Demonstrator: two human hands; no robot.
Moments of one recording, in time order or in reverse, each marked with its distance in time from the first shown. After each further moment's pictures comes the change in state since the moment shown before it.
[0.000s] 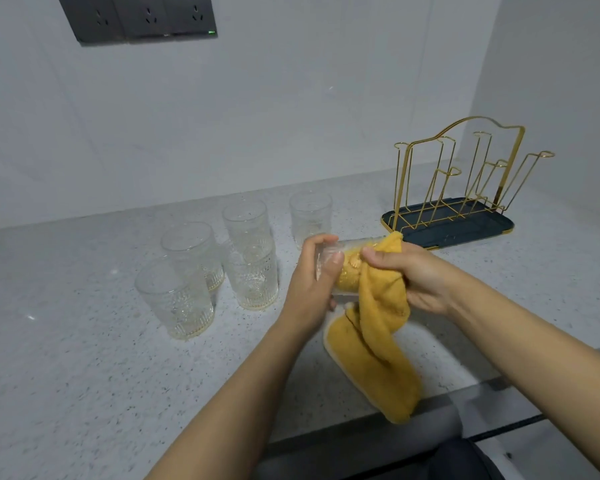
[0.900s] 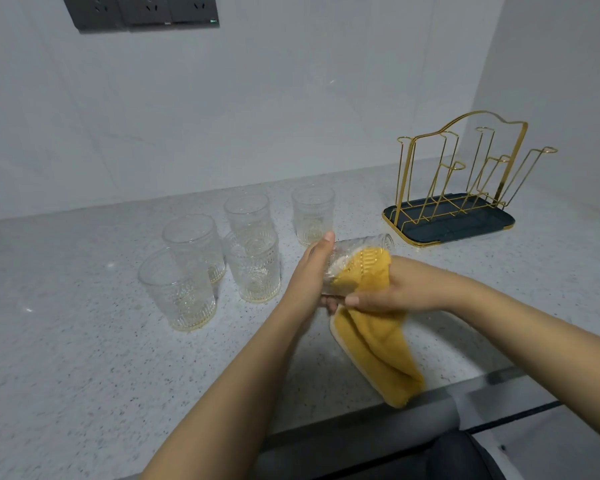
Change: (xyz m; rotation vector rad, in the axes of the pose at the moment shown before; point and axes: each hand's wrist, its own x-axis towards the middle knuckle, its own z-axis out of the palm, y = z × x) left_hand 0.008 0.011 -0.005 -0.144 -0.053 -0.357; right_hand -0.007 0.000 0.012 -1.100 -0.235 -0.248
